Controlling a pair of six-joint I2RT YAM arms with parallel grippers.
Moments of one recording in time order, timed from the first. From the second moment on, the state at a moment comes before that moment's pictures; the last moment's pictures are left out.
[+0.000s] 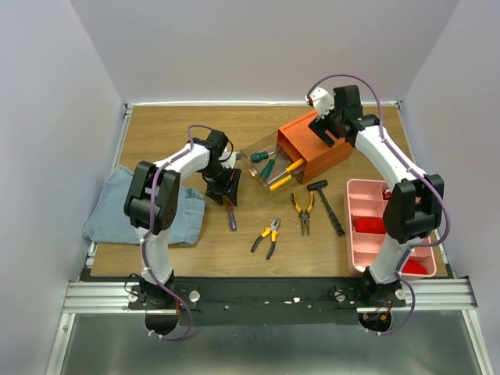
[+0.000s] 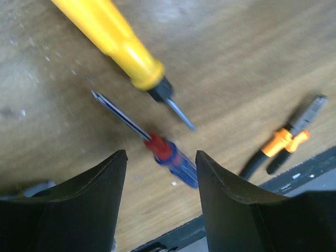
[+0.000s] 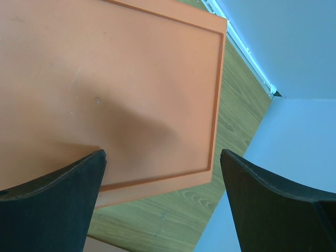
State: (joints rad) left arm -0.36 1.93 1.39 -0.87 0.38 -0.13; right arm 0.24 1.81 1.59 -0.49 0.14 -0.70
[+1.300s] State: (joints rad) left arm -0.37 2.04 1.99 -0.37 0.91 -0.37; right arm 0.26 1.82 1.59 -0.50 0.18 -0.73
